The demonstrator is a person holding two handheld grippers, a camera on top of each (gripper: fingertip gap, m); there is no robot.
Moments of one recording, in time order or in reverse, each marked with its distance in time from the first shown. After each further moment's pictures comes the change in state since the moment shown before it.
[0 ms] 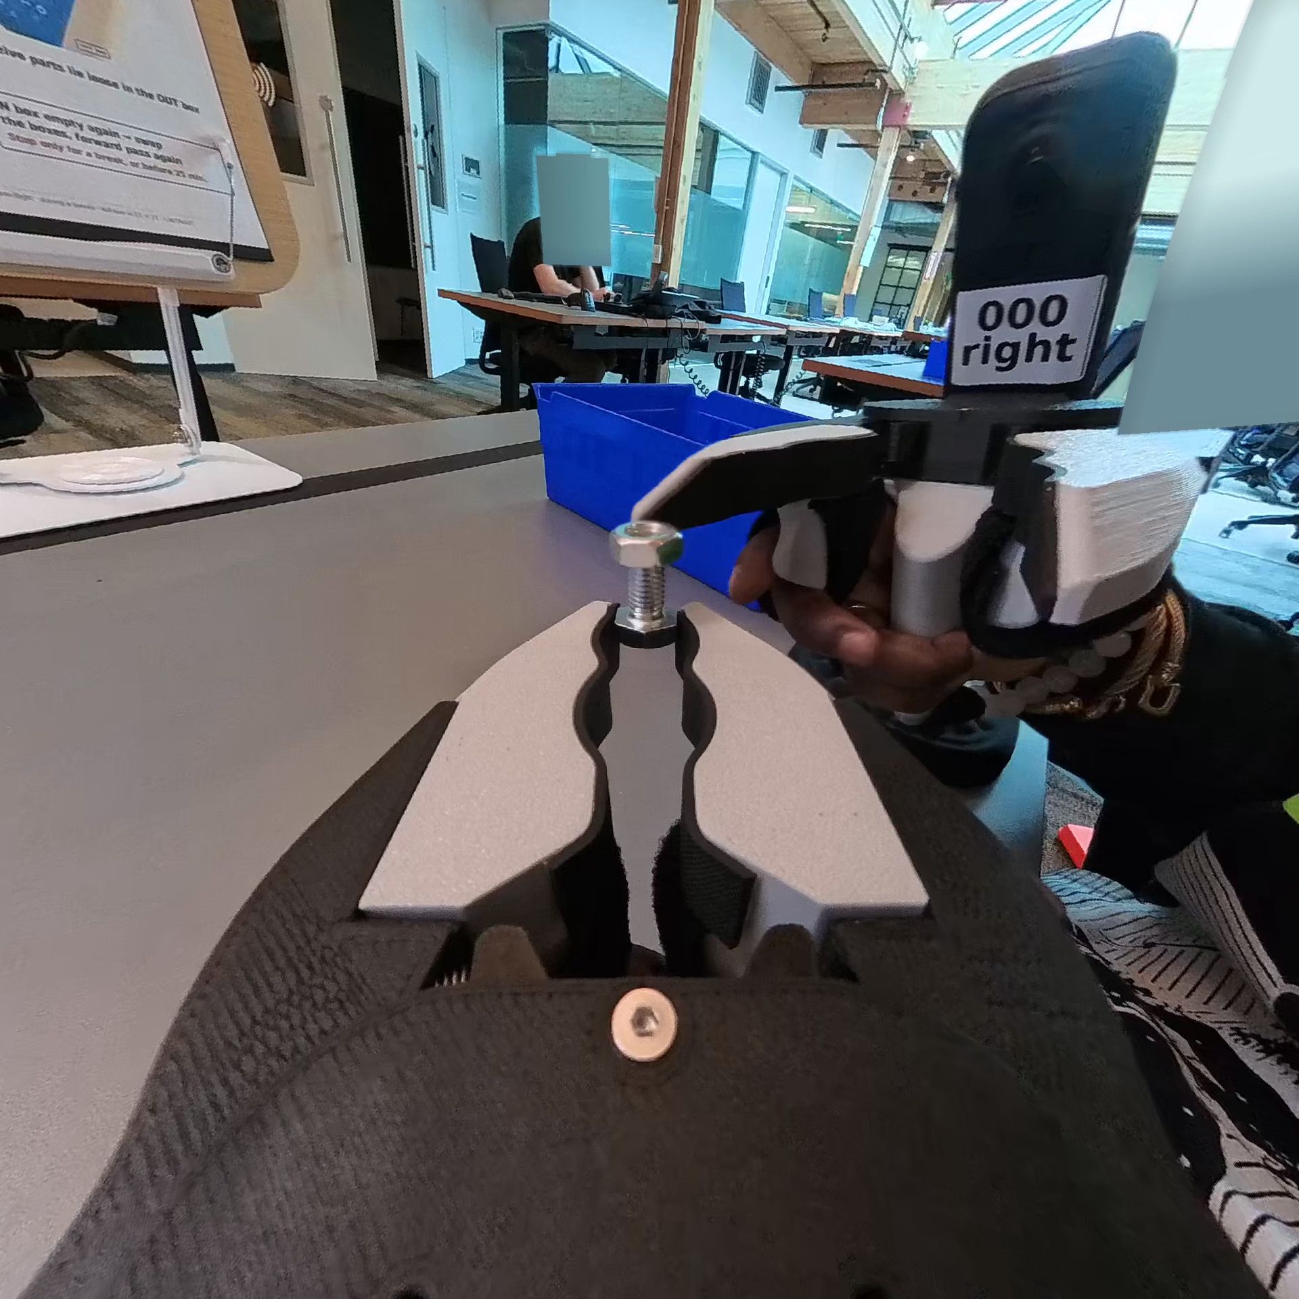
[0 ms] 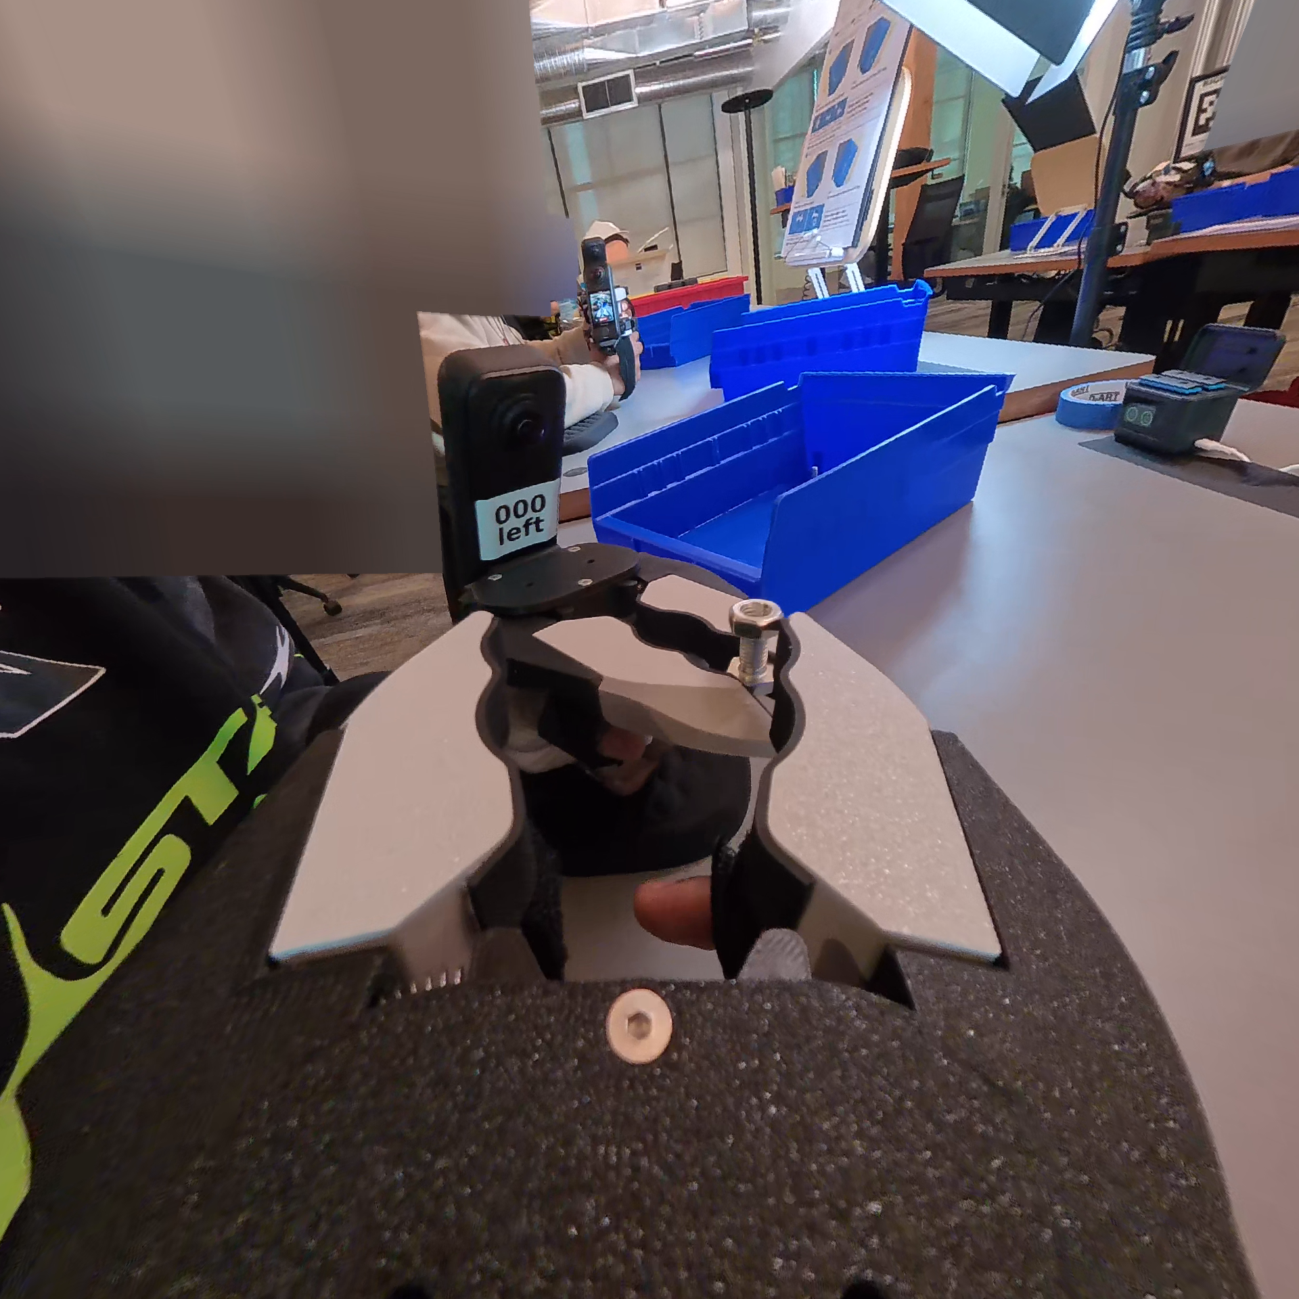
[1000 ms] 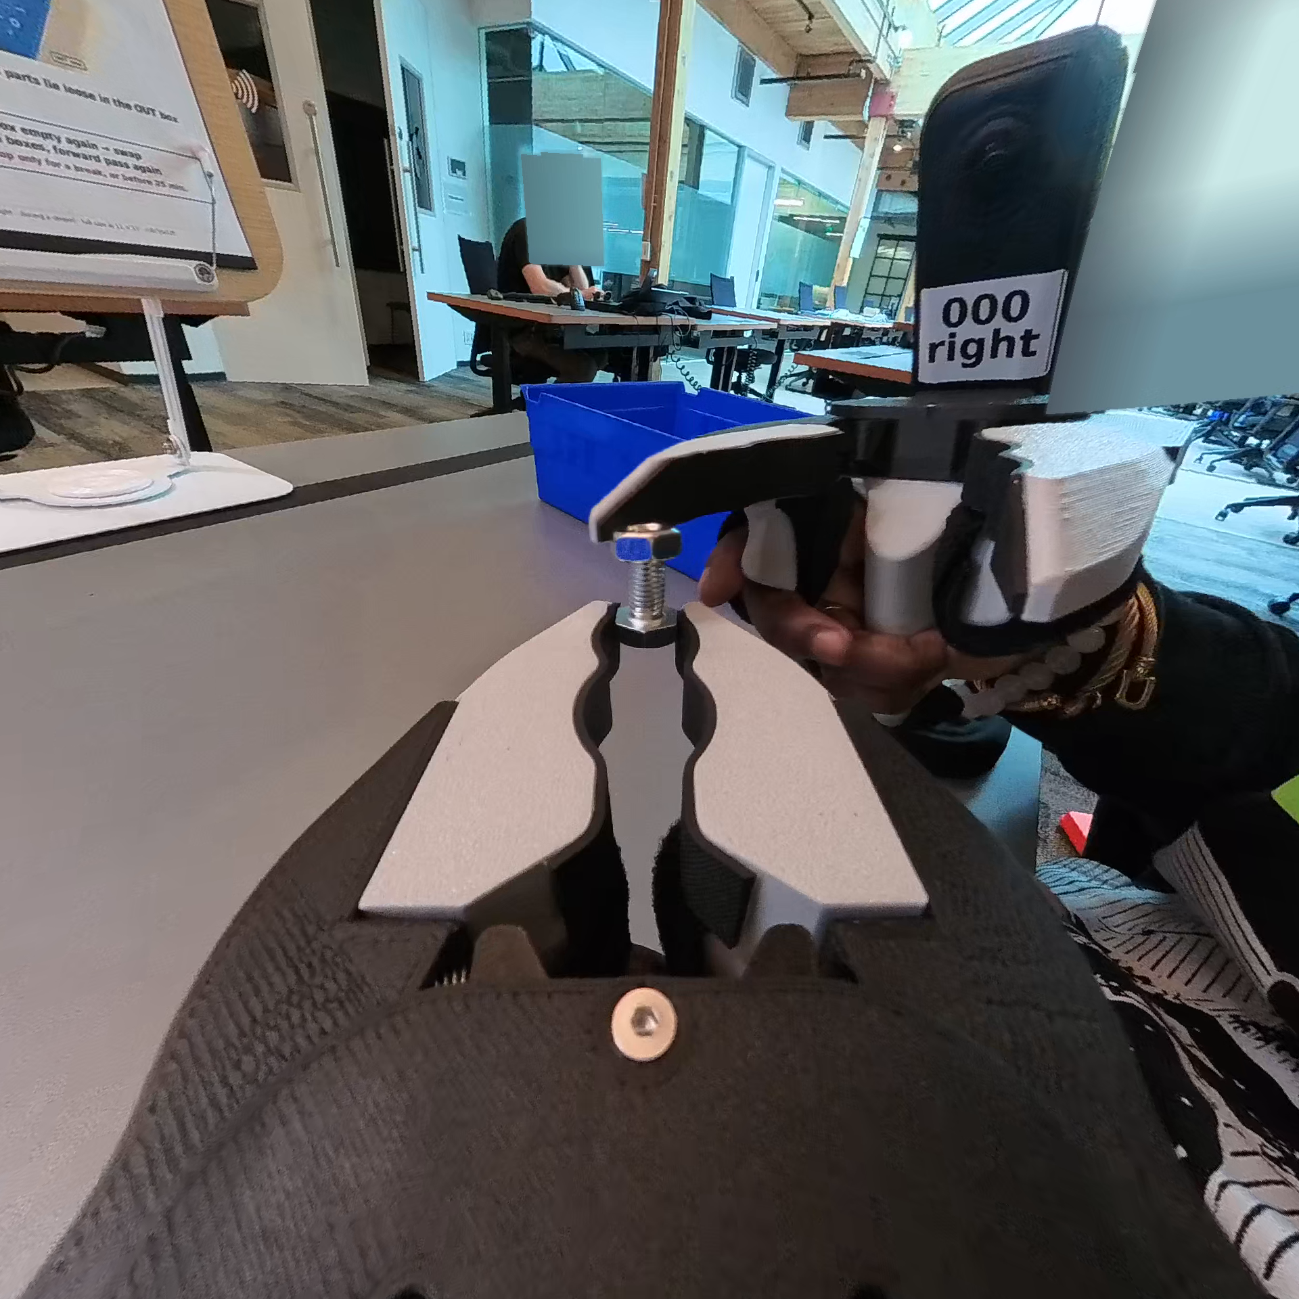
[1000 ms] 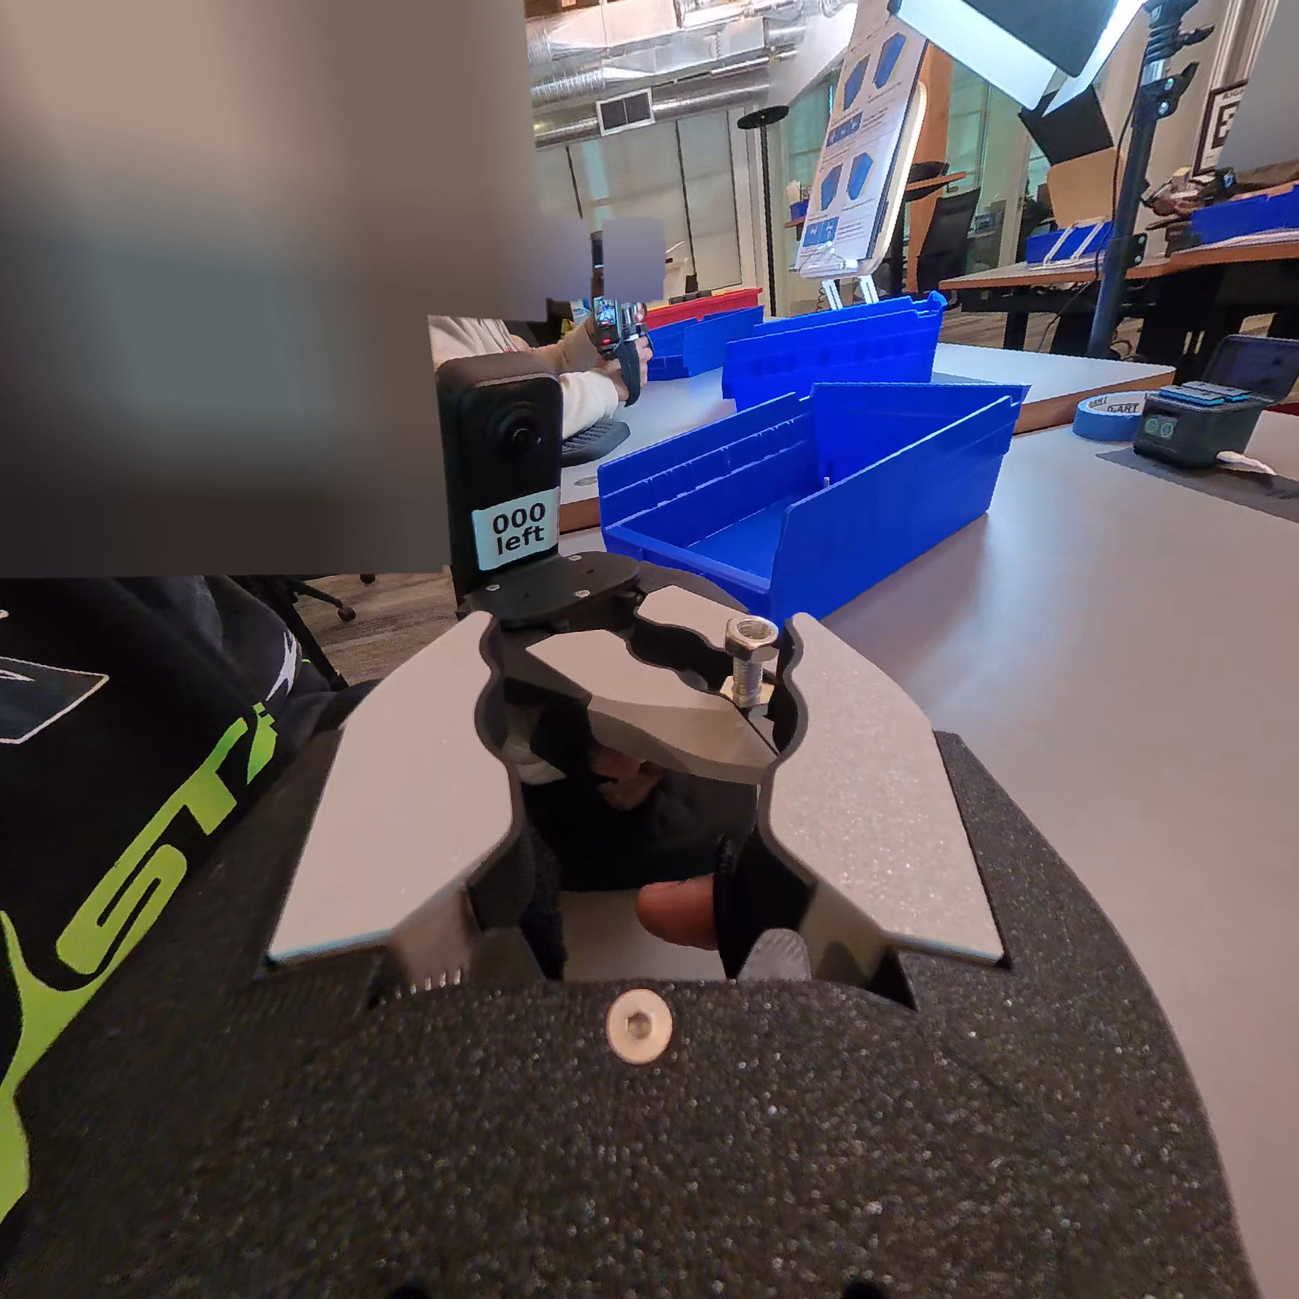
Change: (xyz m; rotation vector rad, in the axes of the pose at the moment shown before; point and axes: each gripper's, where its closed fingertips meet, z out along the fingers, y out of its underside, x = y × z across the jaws) left arm 0.005 0.000 0.000 -0.004 0.015 0.021; right arm -0.001 -0.003 0.004 0.016 -0.023 0.002
